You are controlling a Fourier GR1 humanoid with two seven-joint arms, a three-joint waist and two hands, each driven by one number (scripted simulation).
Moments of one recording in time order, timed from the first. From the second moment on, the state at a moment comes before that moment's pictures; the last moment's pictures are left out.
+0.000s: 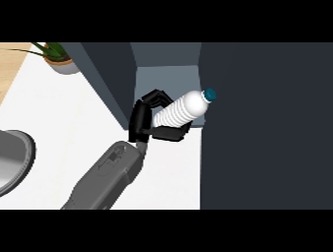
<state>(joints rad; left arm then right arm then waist) -0.61 0.00 -0.45 -0.85 0.43 0.50 -0.43 1.08 -0.27 0.26 -2.50 -0.07 0.34 -0.45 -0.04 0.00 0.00</state>
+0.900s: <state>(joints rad) -0.99 0.01 -0.39 -0.38 0.48 0.73 -0.39 1.08 -0.28 0.16 -2.47 -0.10 0.41 -0.52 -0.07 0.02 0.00</state>
